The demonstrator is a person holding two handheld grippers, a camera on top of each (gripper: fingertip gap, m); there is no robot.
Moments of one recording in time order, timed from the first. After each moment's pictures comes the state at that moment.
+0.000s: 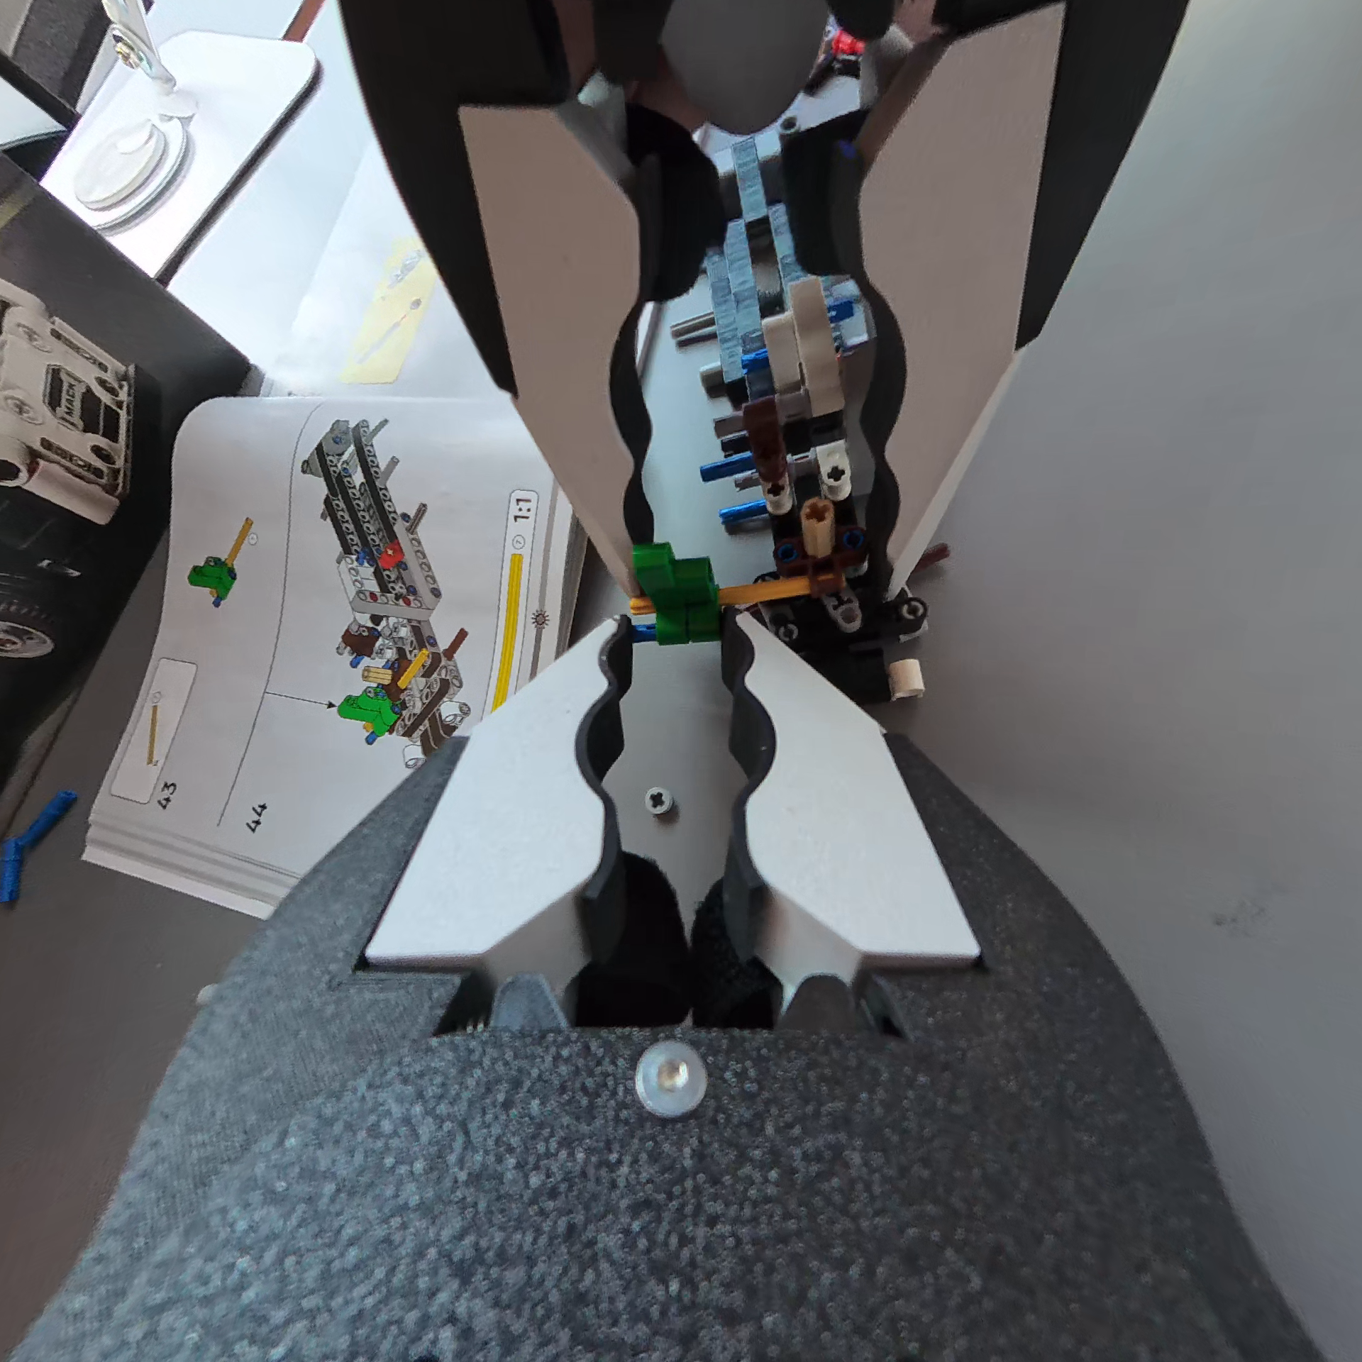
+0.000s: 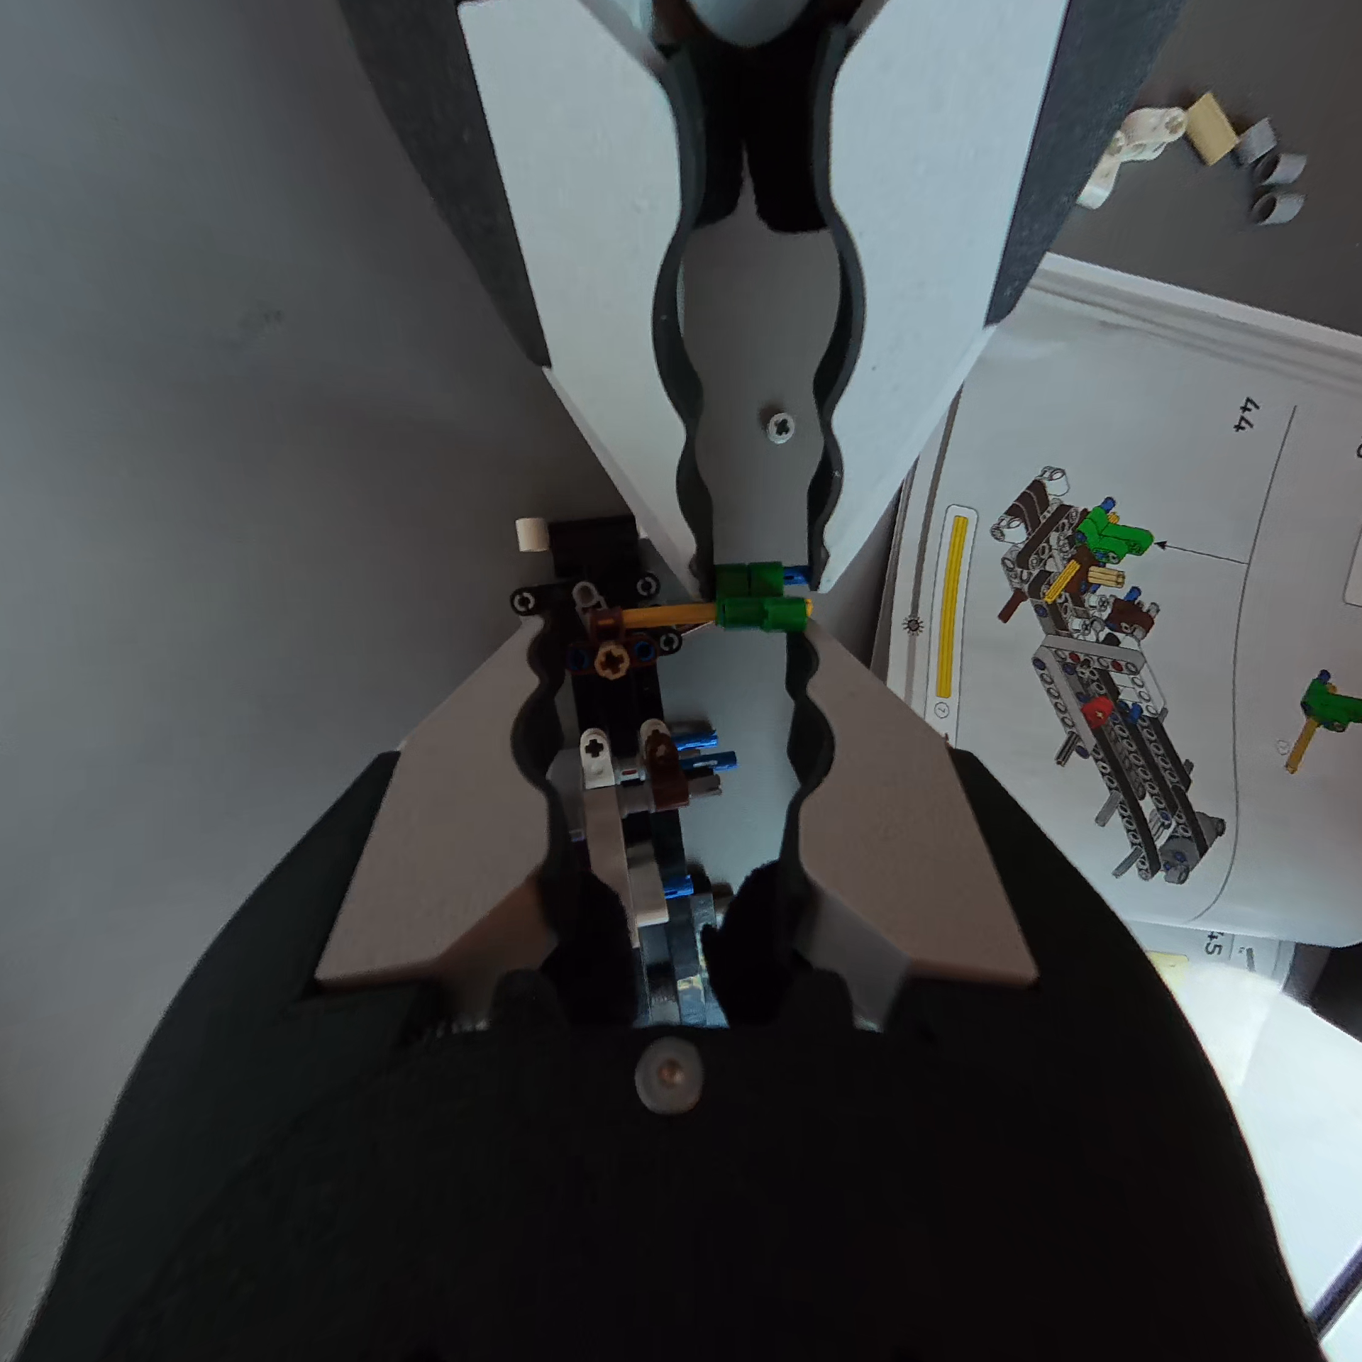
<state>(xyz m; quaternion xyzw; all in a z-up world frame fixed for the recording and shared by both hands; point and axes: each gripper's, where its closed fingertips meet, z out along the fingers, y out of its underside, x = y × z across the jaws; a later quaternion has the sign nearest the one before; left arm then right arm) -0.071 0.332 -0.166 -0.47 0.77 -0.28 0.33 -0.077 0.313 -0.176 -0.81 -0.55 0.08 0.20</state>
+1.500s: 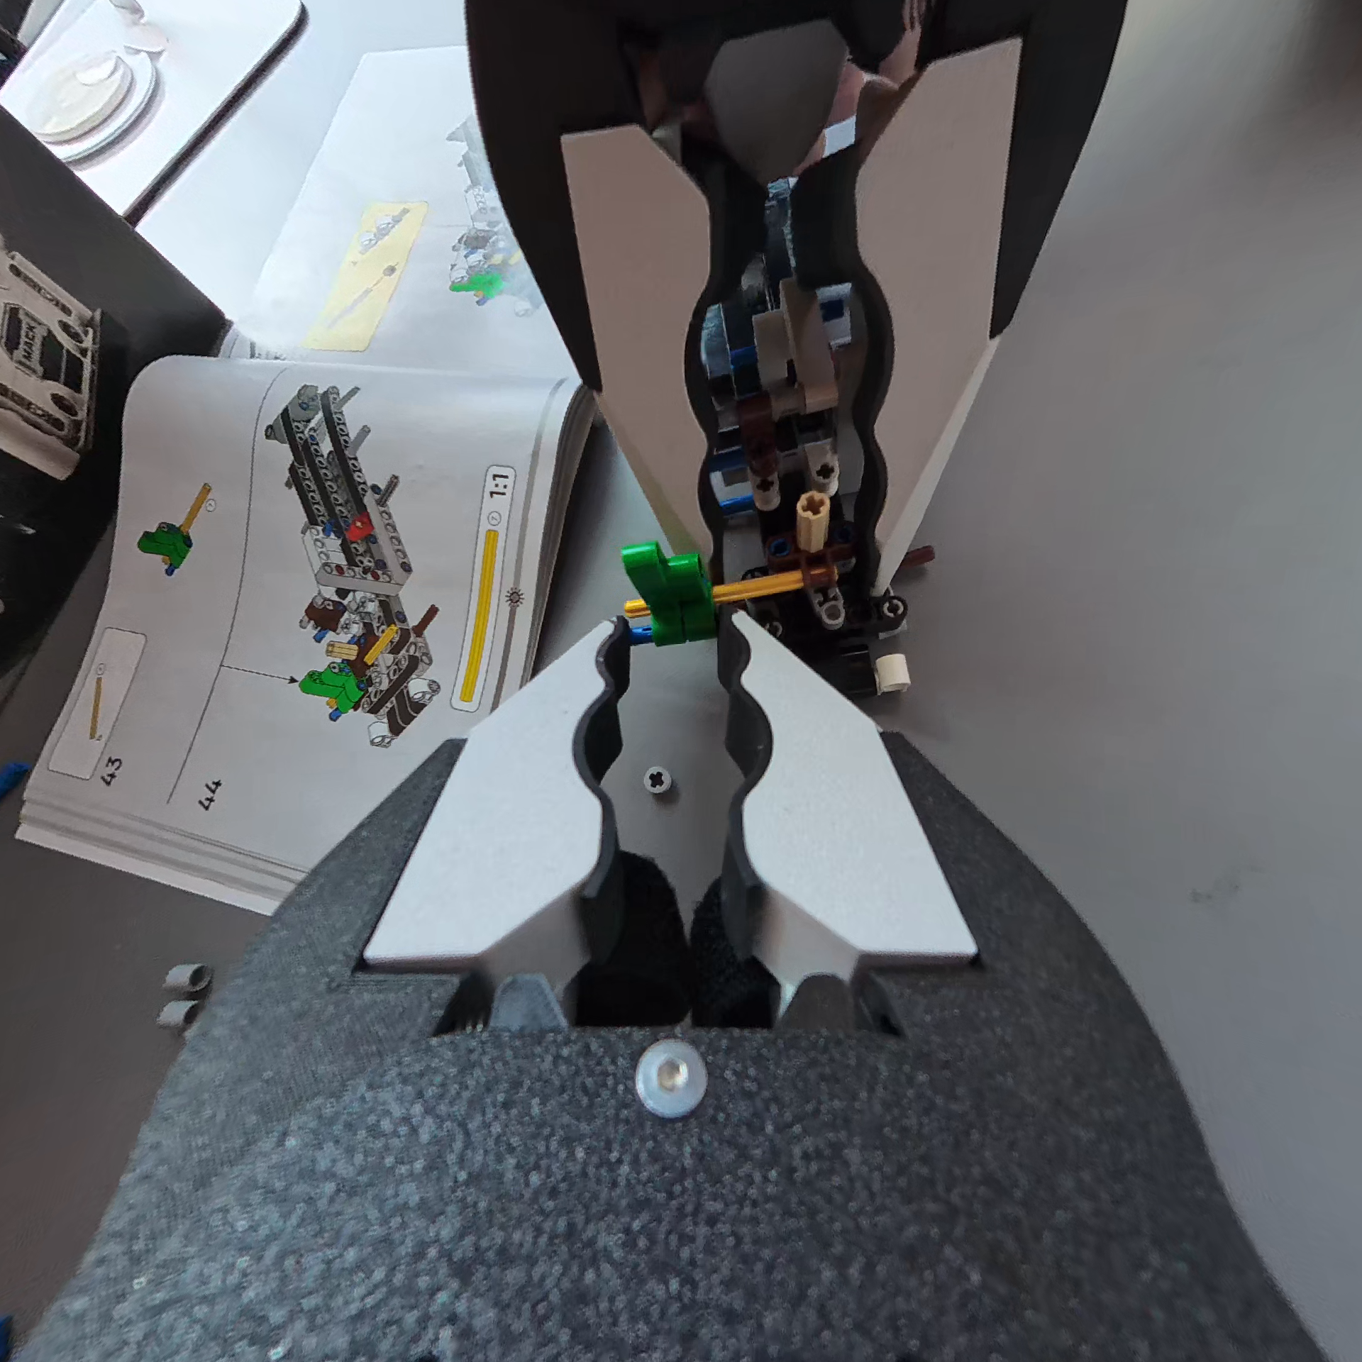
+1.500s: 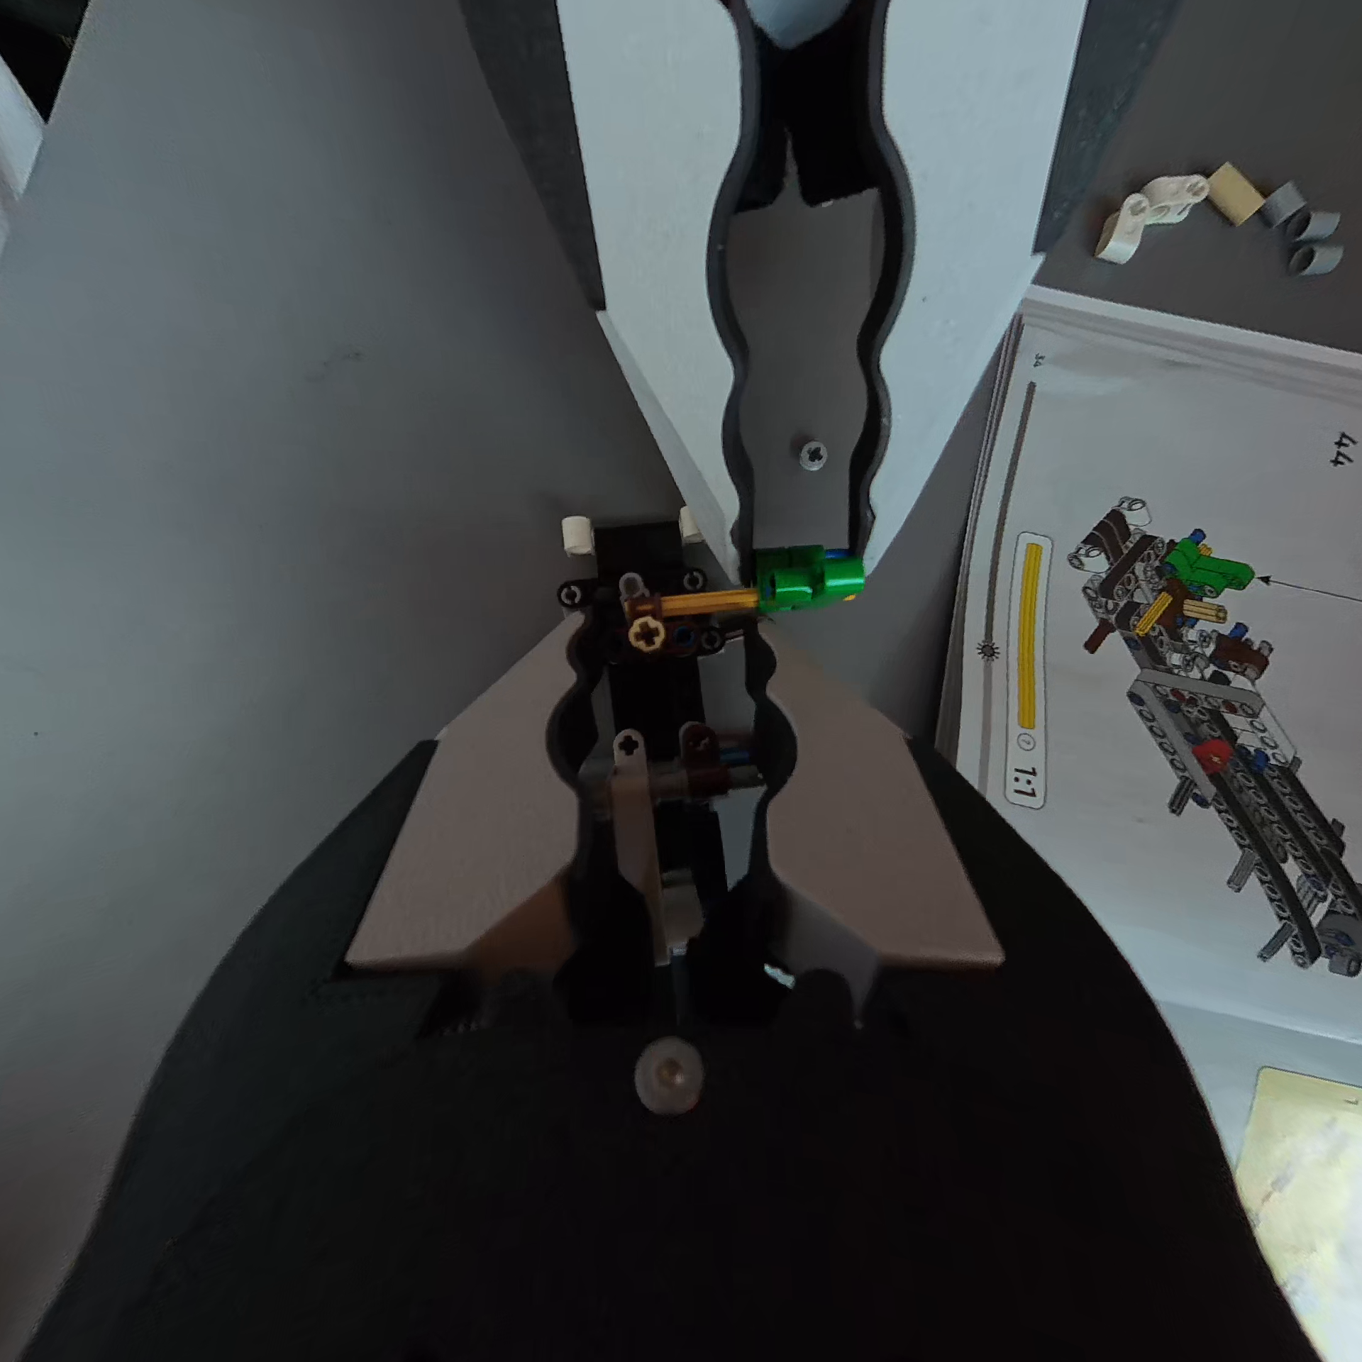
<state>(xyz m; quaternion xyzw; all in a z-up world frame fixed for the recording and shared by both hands) -0.076 0.336 -0.168 -0.49 0.76 -0.29 0.30 -0.082 0.309 -0.181 -0.78 -0.55 0.17 0.25</state>
